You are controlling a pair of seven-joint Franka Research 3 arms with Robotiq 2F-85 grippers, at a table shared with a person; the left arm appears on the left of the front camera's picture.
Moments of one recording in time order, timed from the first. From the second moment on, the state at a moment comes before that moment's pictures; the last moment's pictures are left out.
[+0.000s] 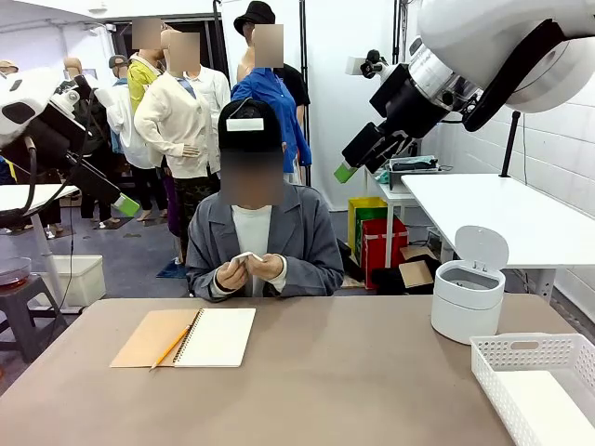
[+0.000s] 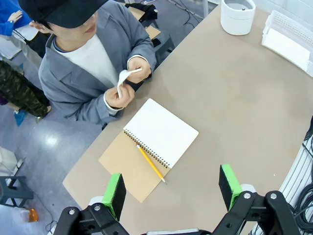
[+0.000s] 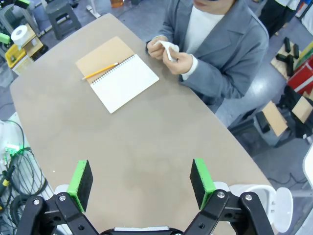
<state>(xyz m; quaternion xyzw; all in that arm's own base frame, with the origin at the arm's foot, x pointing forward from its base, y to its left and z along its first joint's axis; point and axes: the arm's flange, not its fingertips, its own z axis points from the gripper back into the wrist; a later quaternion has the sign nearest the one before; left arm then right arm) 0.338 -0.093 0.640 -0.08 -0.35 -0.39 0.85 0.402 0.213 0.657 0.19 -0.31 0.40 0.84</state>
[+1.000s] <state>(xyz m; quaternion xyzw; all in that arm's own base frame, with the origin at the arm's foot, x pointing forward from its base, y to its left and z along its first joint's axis) 0.338 -0.093 0.640 -0.08 -0.35 -0.39 0.85 0.402 0.213 0.657 0.19 -0.31 0.40 0.84</state>
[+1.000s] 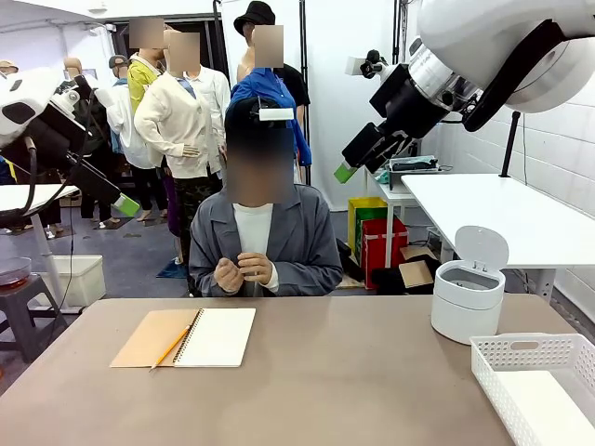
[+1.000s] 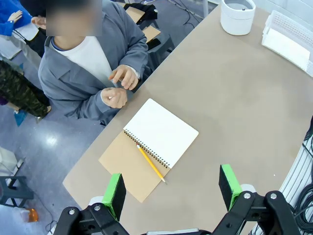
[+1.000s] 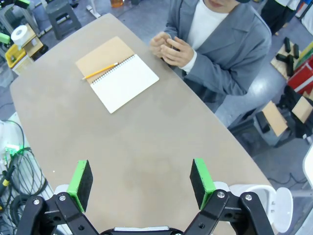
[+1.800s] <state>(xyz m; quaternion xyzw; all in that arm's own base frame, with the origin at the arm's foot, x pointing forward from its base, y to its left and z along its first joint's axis) 0.338 -0.093 0.640 -0.08 -0.35 -0.39 0.85 0.402 0.213 0.657 0.19 -0.31 0.40 0.84</state>
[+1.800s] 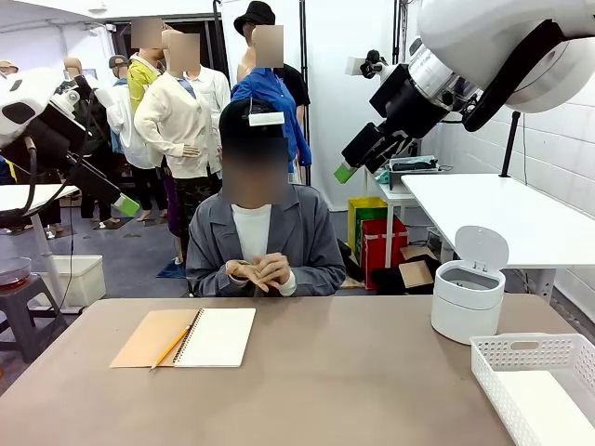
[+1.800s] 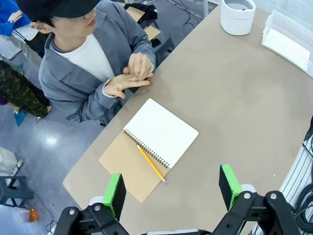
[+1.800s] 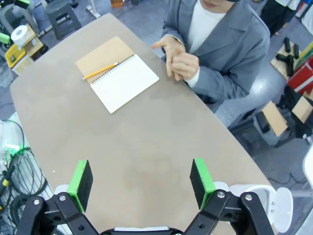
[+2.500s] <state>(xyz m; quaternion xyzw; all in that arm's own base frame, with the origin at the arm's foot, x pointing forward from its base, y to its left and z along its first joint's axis) 0.338 -0.093 0.640 -0.08 -0.35 -0.39 0.85 0.402 0.213 0.657 0.19 -0.31 0.40 0.84</state>
